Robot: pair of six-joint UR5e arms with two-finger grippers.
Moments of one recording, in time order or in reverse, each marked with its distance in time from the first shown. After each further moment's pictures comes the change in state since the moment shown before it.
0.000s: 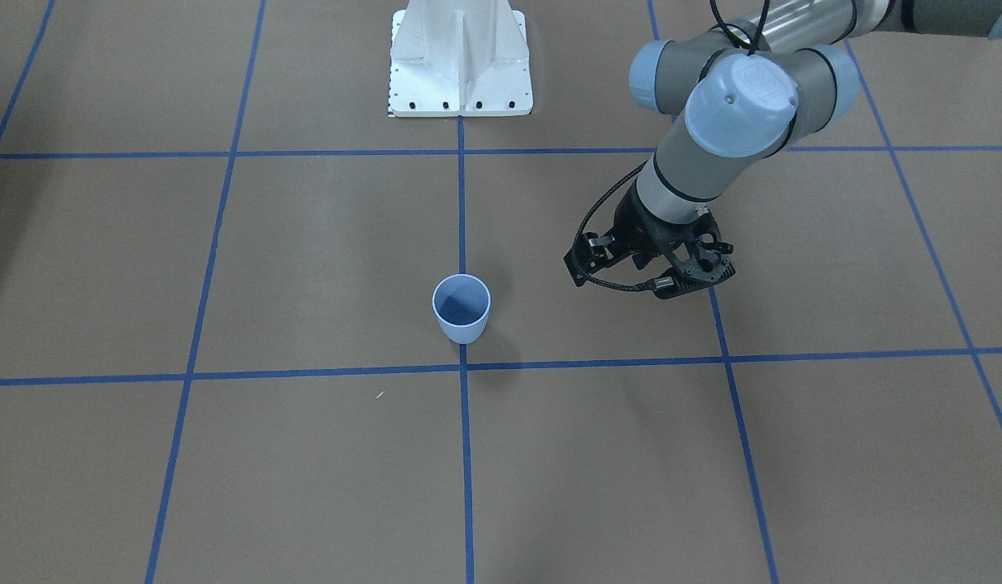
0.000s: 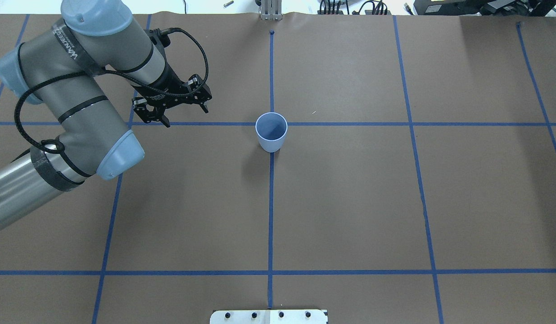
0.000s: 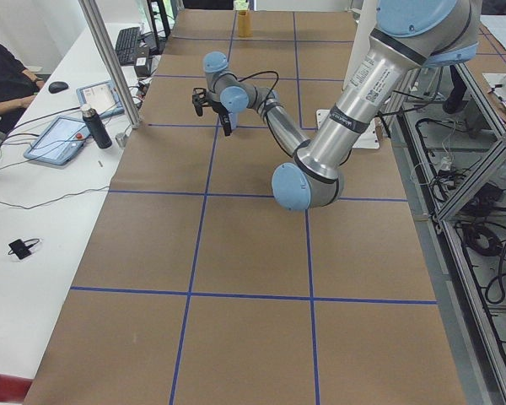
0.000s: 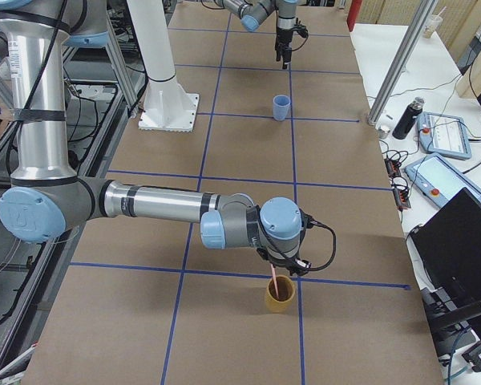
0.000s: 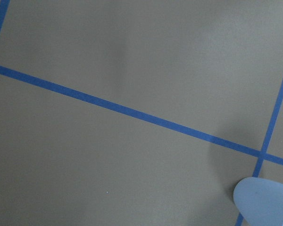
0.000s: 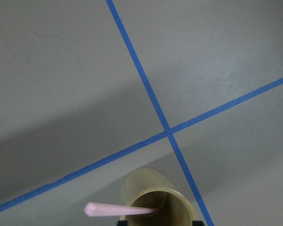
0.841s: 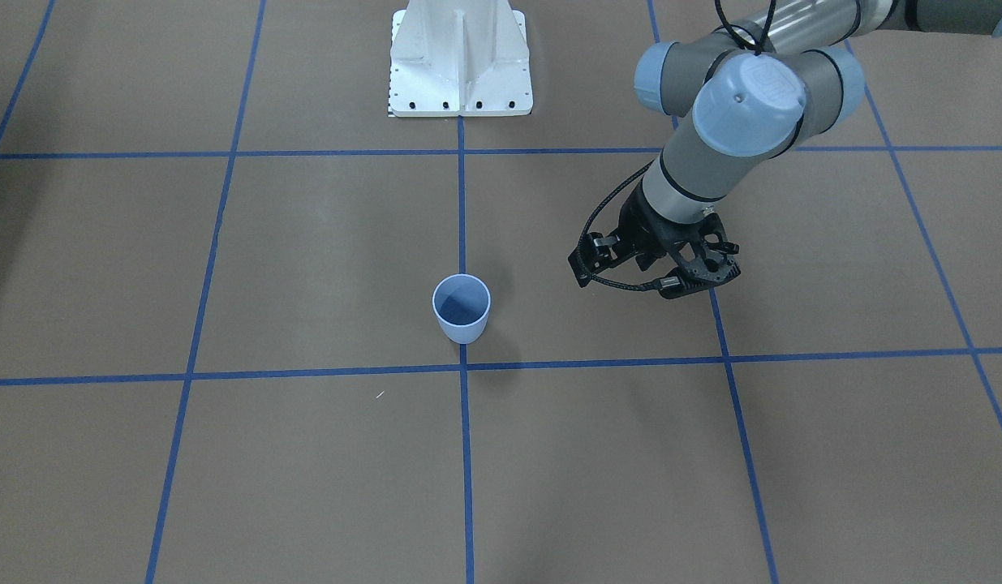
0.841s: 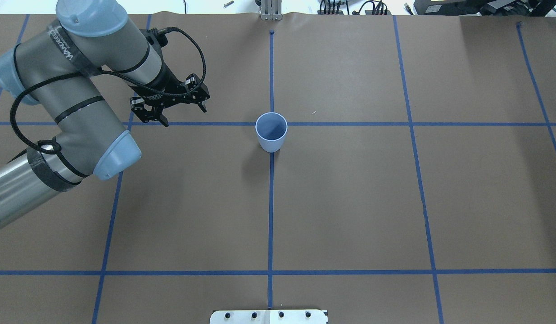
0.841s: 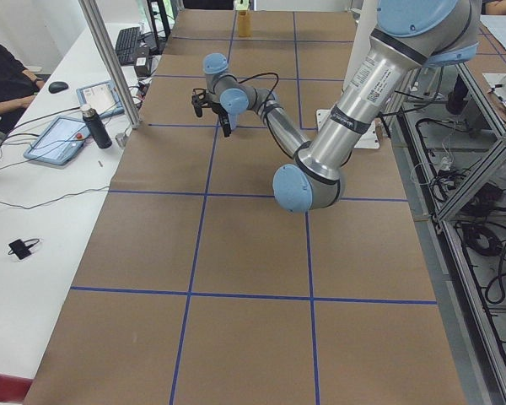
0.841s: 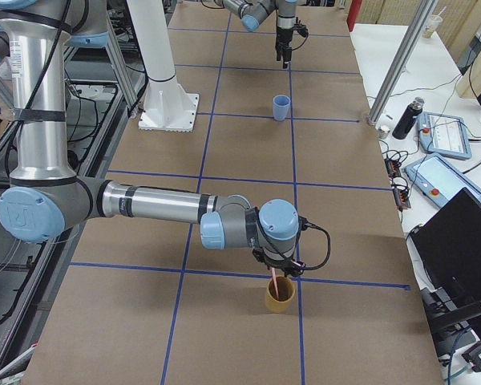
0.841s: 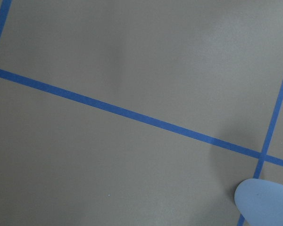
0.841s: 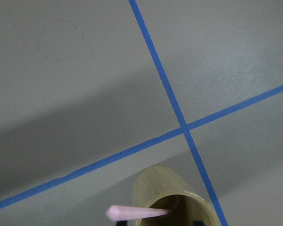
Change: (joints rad) left arm -0.005 0.011 -0.003 -0.021 -0.001 0.000; right arm -0.048 -0.011 0.002 0.000 -0.011 -0.003
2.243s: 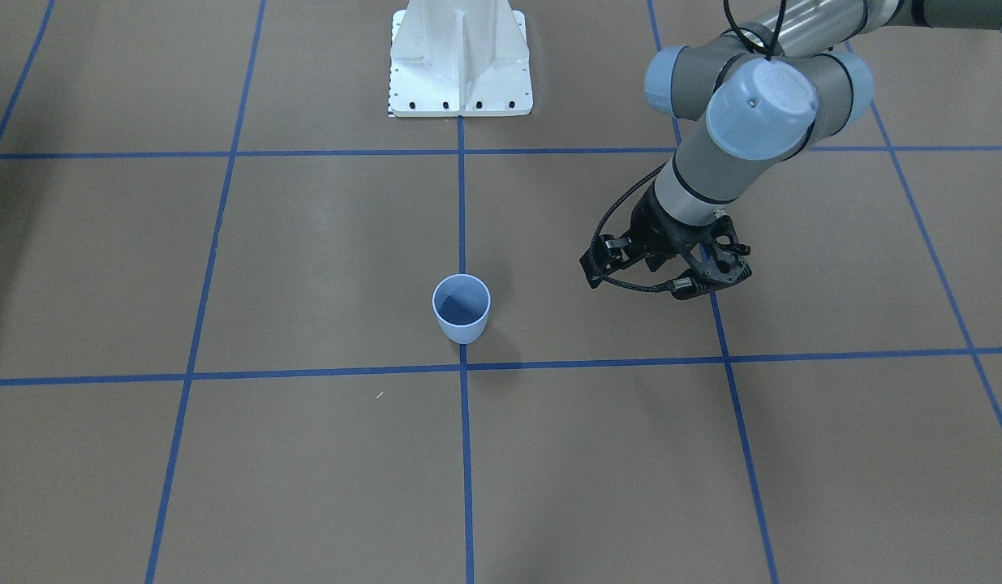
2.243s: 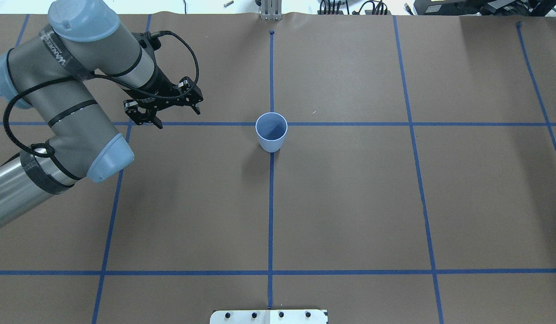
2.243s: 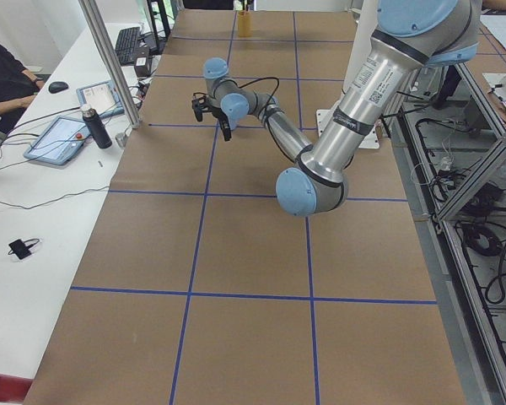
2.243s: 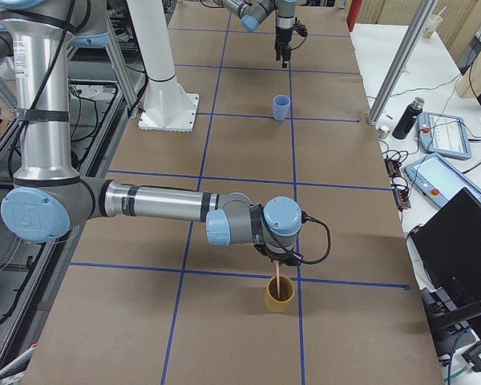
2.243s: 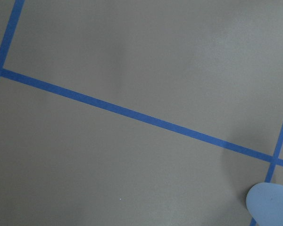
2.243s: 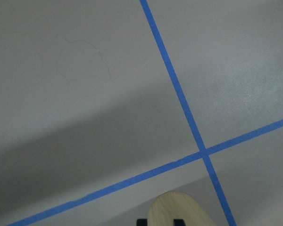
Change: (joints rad) left arm -0.003 0.030 -0.006 -0.021 0.000 0.001; right arm -0.037 0.002 0.000 -0.001 0.051 0.009
